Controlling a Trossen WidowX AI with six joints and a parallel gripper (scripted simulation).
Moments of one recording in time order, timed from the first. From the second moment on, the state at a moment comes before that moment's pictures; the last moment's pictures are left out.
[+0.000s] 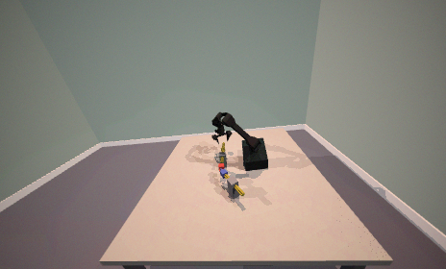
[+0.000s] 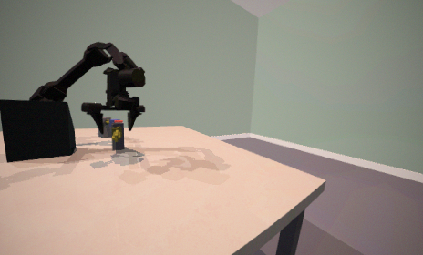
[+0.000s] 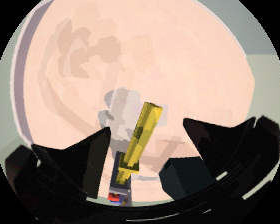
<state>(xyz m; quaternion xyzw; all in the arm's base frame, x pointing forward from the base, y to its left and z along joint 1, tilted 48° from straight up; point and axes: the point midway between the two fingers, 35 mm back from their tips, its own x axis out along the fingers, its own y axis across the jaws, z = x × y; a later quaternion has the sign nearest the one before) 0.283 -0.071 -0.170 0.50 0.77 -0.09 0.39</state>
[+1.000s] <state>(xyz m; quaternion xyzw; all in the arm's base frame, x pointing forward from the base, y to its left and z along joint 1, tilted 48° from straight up) 0.276 -0.045 -0.193 0.57 0.73 -0.25 0.28</state>
